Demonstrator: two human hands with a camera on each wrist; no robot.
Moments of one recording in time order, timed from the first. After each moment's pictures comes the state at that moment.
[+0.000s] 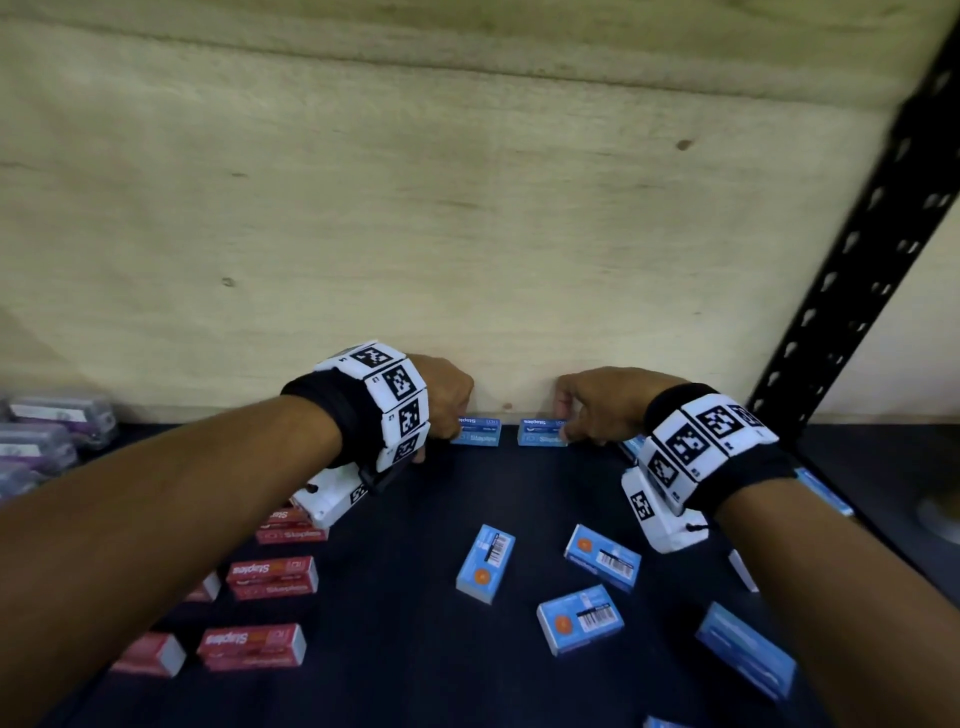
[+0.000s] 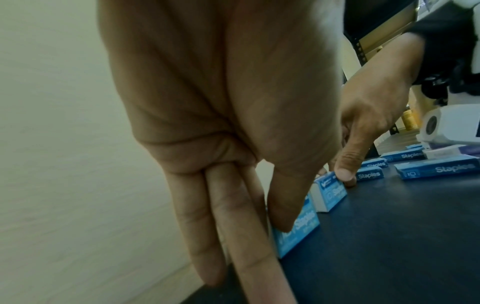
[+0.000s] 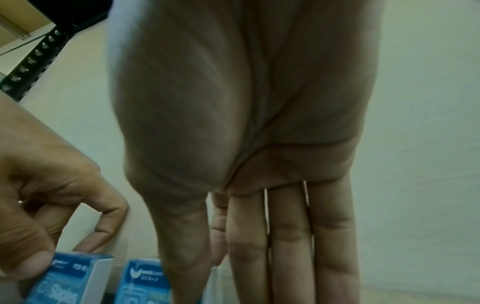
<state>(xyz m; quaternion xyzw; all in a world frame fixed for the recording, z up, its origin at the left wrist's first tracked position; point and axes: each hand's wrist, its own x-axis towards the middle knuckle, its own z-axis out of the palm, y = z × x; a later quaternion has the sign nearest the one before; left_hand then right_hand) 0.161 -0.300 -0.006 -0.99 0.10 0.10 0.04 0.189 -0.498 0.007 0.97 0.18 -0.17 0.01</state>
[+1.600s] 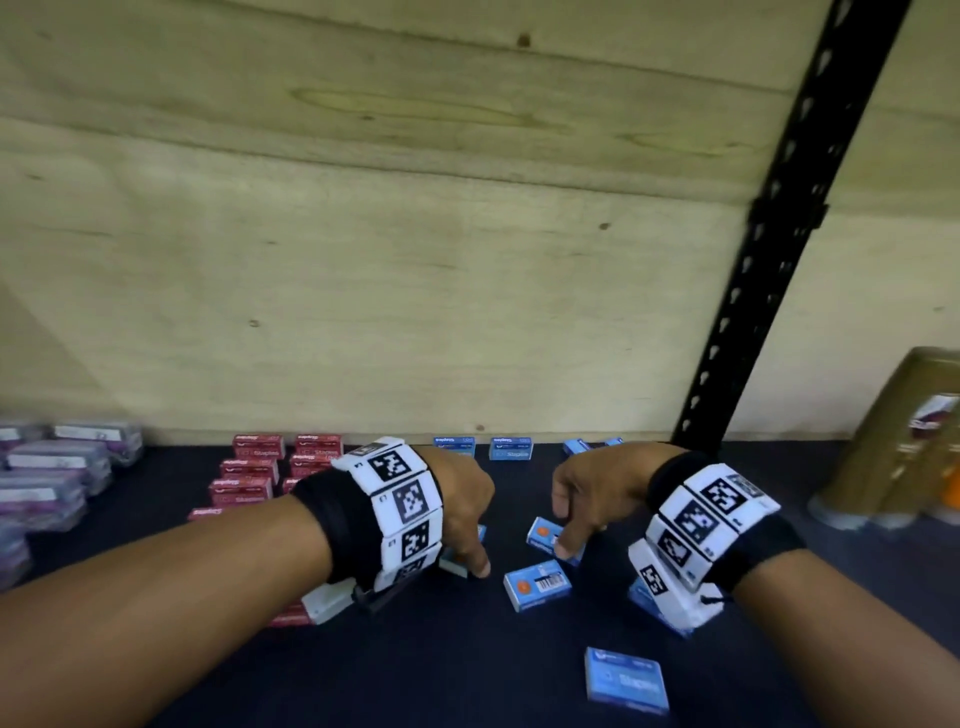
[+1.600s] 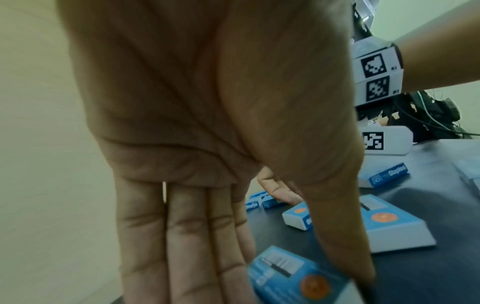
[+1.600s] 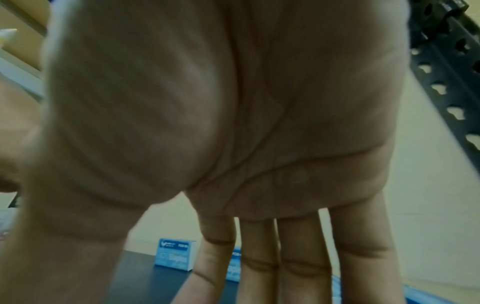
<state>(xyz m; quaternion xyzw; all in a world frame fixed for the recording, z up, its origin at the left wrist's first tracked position) 0.066 -0.353 0.000 -0.96 0.16 0.22 0.09 0.103 -0.531 0.009 0.94 0.17 -0.28 0.04</state>
